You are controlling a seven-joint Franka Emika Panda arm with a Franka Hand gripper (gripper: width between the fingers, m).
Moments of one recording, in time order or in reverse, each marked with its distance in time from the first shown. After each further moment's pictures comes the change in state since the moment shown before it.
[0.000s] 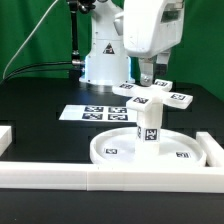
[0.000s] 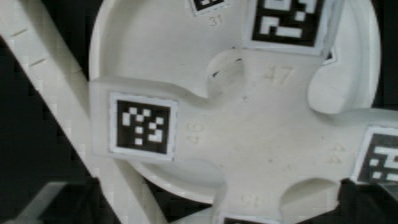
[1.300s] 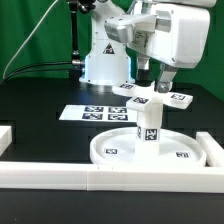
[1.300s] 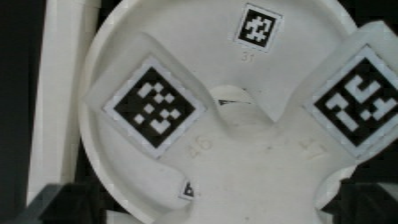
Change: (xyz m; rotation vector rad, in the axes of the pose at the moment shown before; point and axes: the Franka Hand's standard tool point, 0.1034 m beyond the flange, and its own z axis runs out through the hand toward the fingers) arm -0.004 -0.005 0.012 -0.024 -0.071 -0.592
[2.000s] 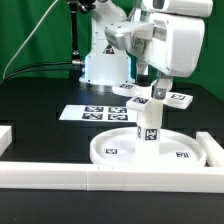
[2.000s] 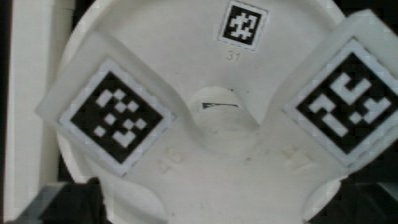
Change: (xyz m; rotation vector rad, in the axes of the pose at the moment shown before) arm 0.002 -0.008 0.013 0.020 0.002 0.041
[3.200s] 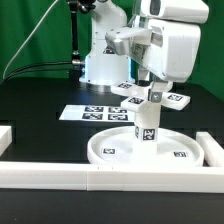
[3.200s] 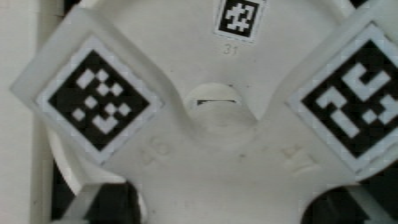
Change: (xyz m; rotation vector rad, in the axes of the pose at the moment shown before) arm 0.000 -0.003 0.006 0.002 0.000 0.035
